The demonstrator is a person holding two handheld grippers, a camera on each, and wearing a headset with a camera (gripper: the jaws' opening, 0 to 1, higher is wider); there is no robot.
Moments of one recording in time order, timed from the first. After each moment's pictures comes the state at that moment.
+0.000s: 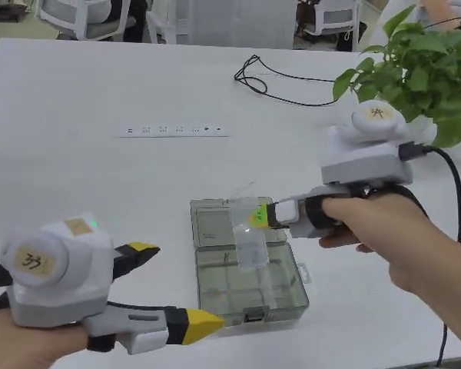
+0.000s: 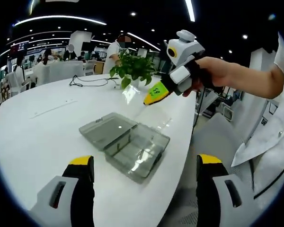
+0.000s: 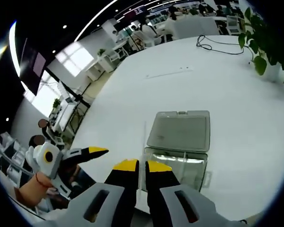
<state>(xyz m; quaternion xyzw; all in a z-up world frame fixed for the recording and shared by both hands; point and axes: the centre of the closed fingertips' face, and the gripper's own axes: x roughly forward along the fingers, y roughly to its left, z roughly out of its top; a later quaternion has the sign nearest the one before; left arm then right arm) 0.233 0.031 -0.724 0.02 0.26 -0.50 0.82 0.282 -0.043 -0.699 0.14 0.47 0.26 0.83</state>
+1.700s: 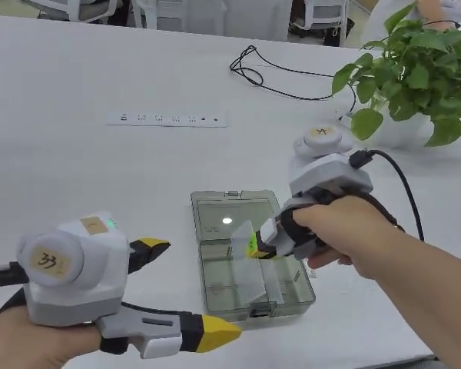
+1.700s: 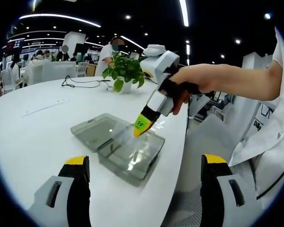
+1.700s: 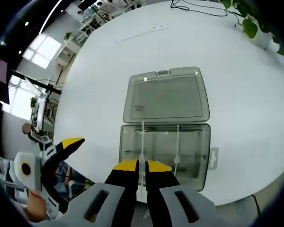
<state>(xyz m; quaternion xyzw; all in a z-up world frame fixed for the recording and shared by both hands) 0.232 0.023 -0.733 -0.01 0.24 -0.54 0.81 0.276 -0.046 -0.773 0.14 0.61 0.16 0.76</state>
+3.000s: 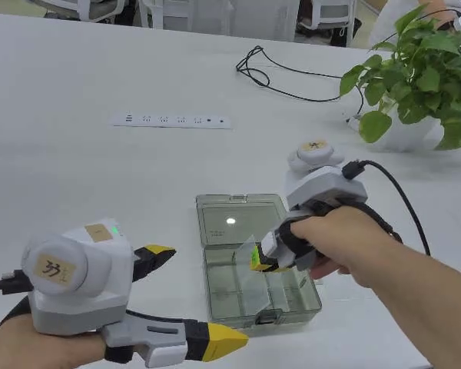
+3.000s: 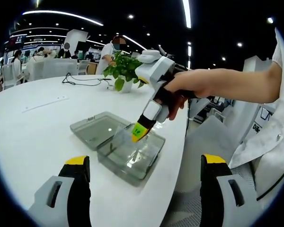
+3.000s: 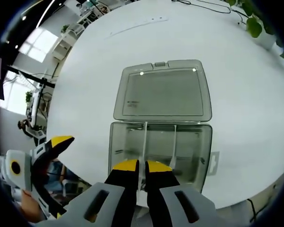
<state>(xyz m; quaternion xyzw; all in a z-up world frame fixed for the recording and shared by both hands) 0.234 0.023 -0.738 -0.02 0.25 -0.53 0.81 0.281 -0.049 -0.797 0.10 0.62 0.16 0.76</state>
